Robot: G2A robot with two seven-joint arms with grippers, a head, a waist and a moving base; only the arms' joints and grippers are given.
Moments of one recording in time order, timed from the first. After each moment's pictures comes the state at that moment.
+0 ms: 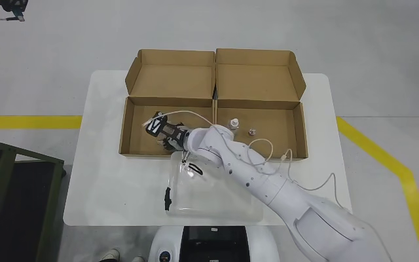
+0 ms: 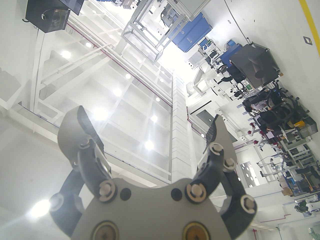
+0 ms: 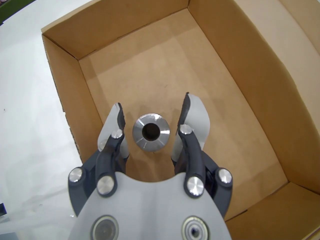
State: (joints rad) left arm 0.05 -0.49 -0.78 -1.25 2.78 -0.10 0.26; right arm -0.57 -1.61 0.53 -1.06 -1.06 -0.25 0.50
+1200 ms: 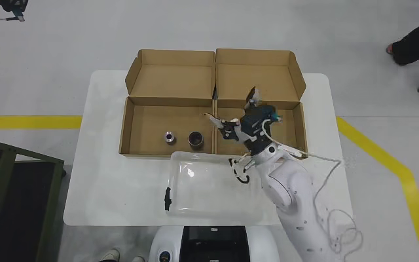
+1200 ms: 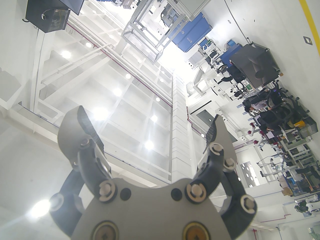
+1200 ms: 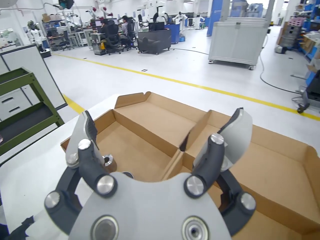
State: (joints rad) left arm 0.05 -0.49 -0.78 -1.25 2.78 -0.10 0.26; right arm -1.32 -1.42 1.21 -1.96 -1.36 -0.20 0.09
